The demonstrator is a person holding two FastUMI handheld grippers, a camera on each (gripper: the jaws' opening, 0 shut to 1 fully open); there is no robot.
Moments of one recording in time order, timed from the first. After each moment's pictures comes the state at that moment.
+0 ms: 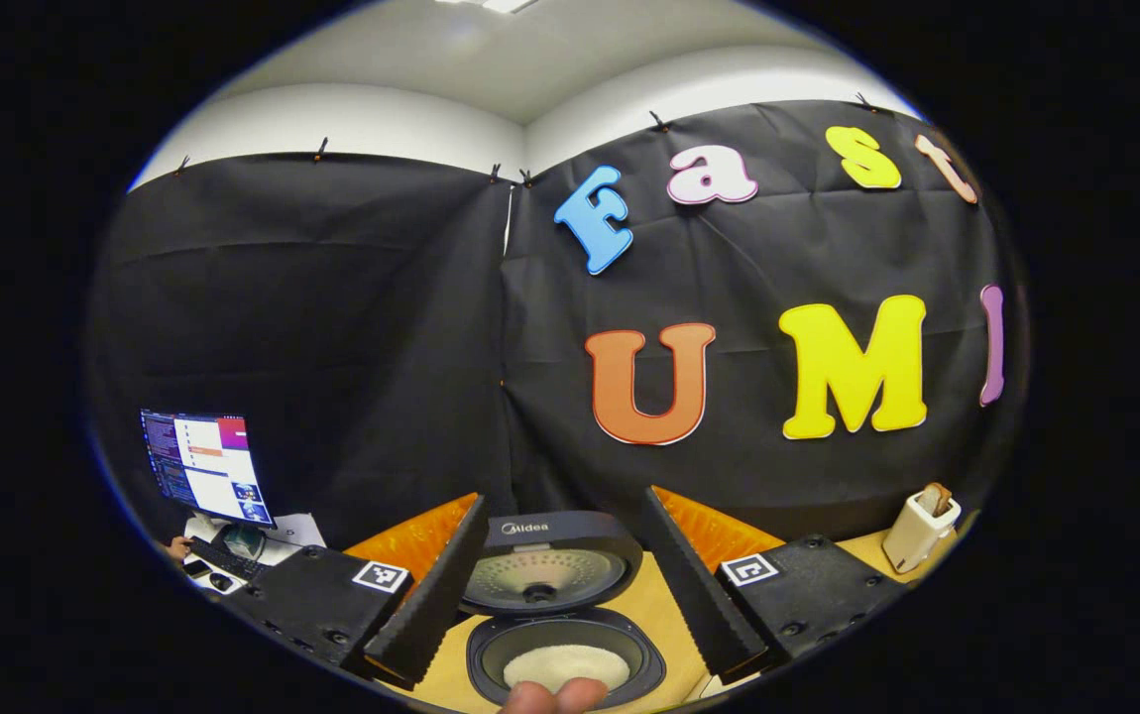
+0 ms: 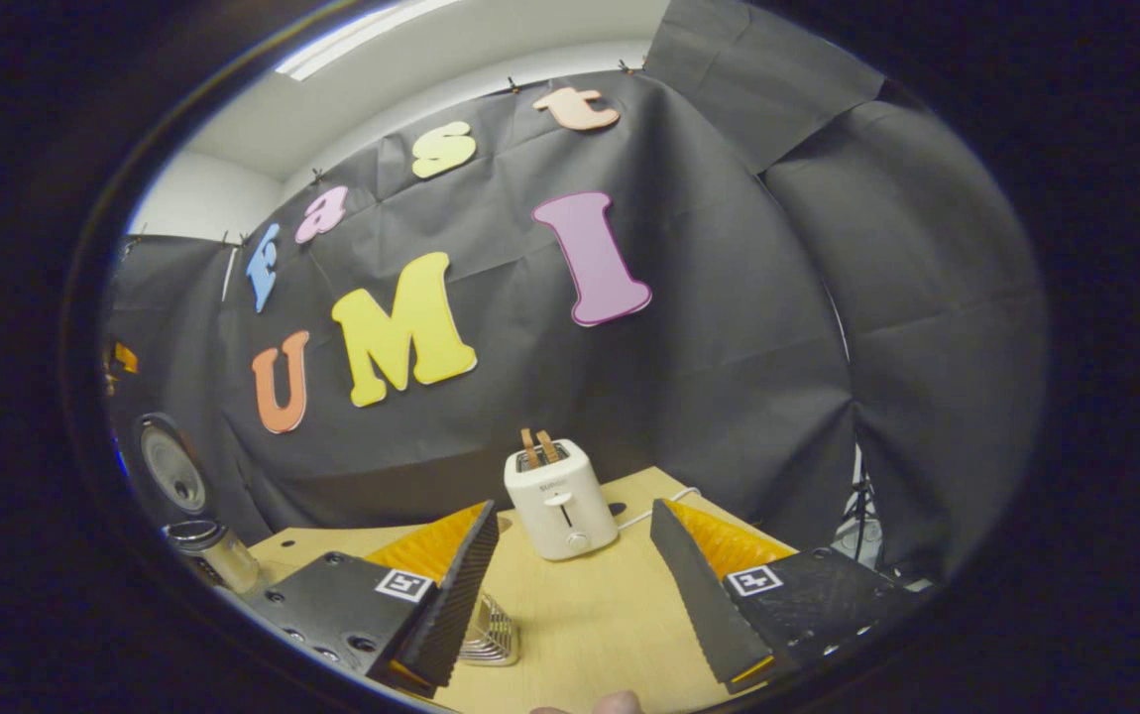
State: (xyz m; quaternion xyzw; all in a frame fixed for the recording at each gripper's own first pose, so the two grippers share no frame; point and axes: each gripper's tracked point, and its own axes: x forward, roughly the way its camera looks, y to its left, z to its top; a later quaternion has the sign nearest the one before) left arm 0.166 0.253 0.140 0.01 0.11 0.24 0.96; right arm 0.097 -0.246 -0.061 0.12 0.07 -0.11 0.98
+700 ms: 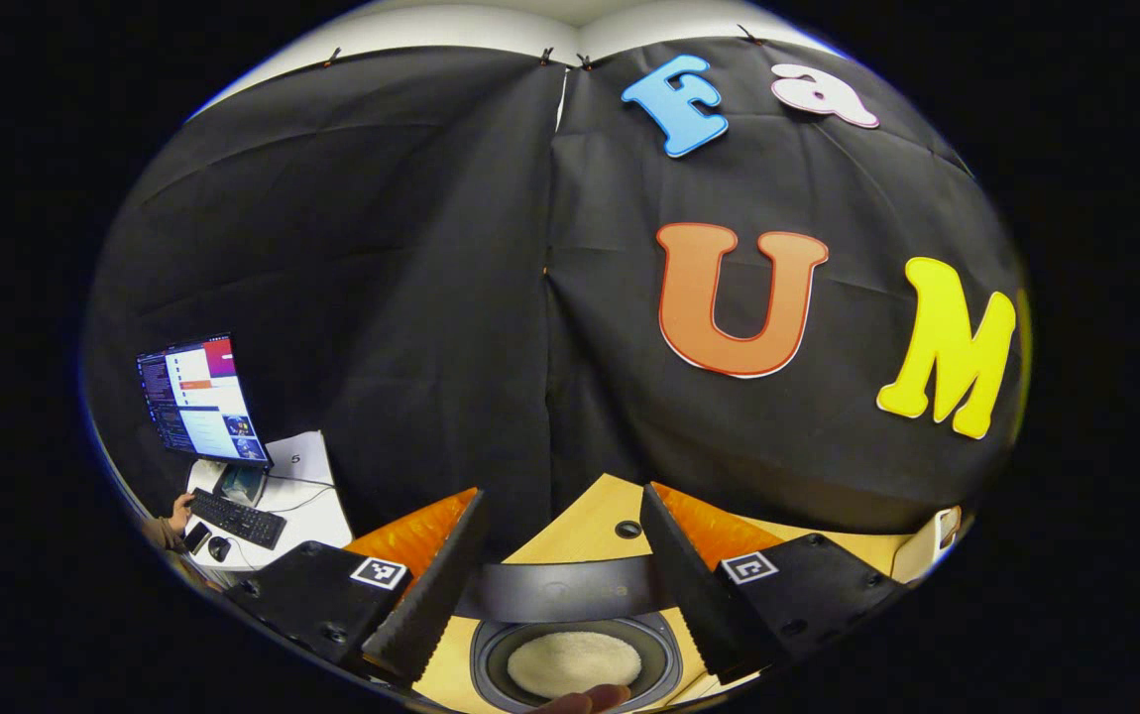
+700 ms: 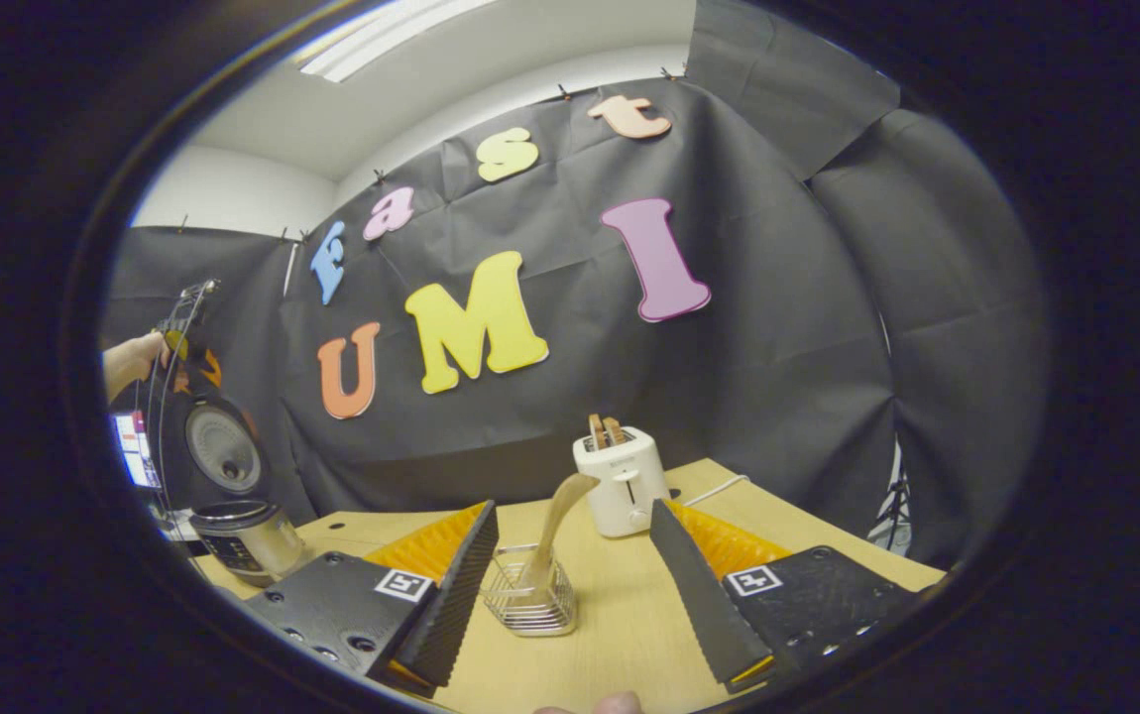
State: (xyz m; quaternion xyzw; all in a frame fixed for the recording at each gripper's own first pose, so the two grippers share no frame) left arm 0.215 0.337 0.066 -0.07 0.27 0.30 0.91; right arm 0.062 -0.176 -0.066 0.11 0.06 -0.03 0.99
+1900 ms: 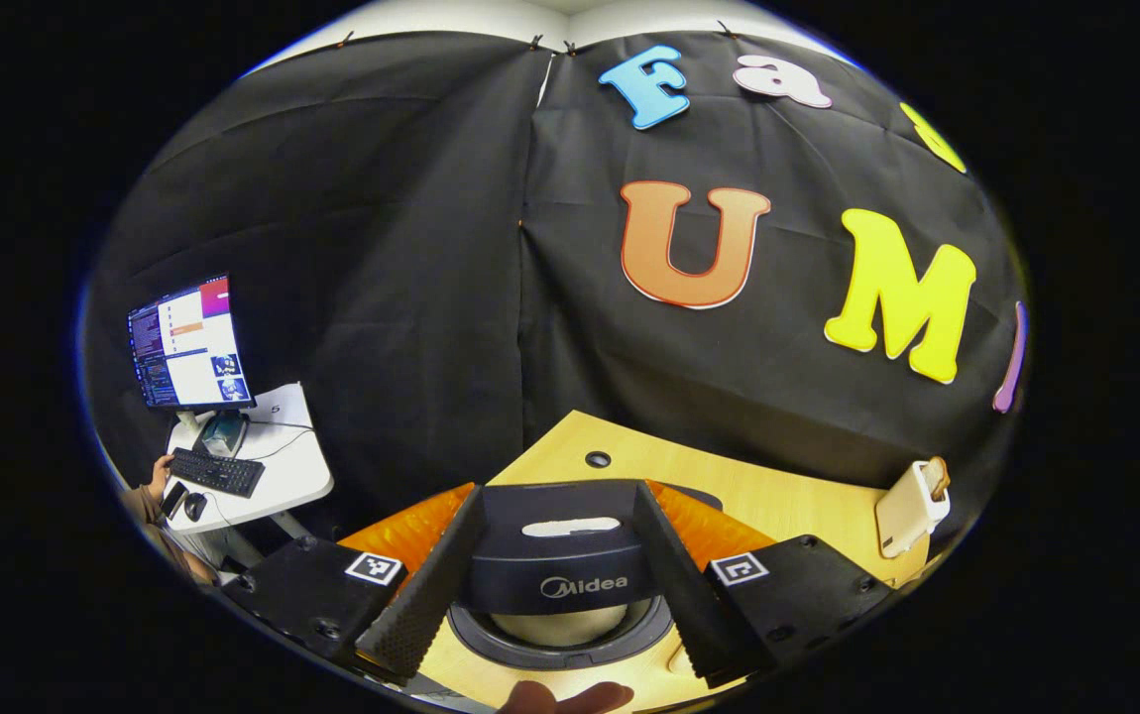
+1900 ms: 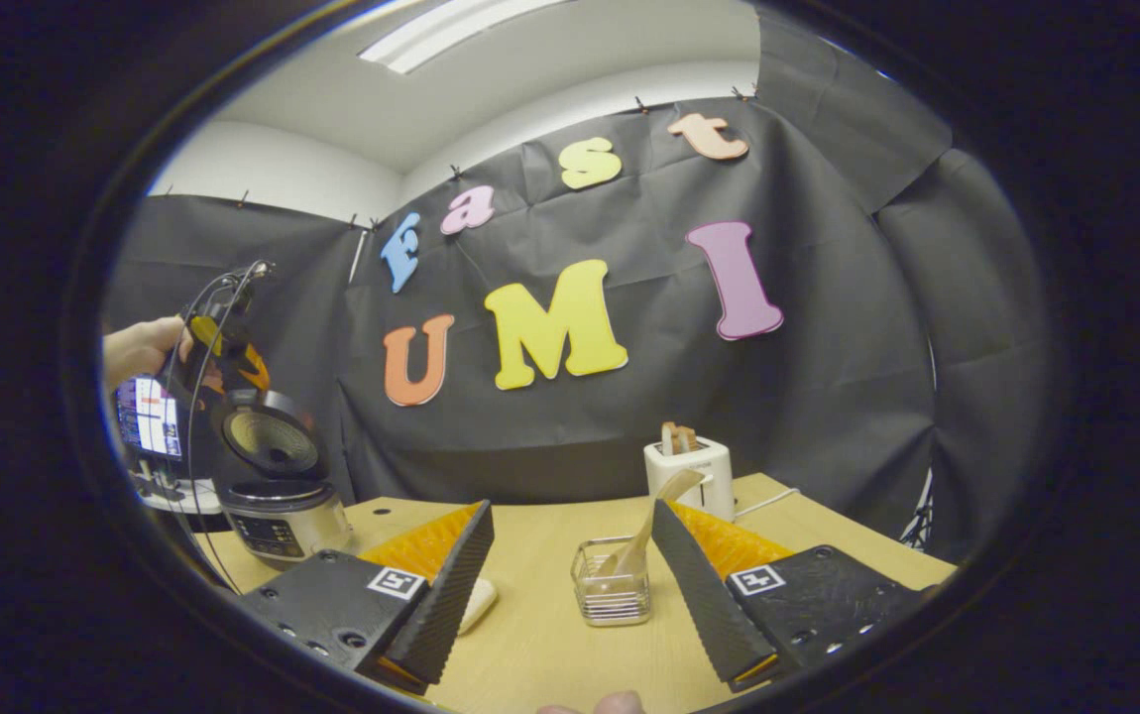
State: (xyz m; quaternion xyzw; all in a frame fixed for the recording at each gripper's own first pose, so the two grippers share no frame) left arm 0.123 0.251 0.011 -0.09 0.29 0.24 0.92; right arm 0.031 -0.086 -0.059 0.06 0.04 0.04 1.00
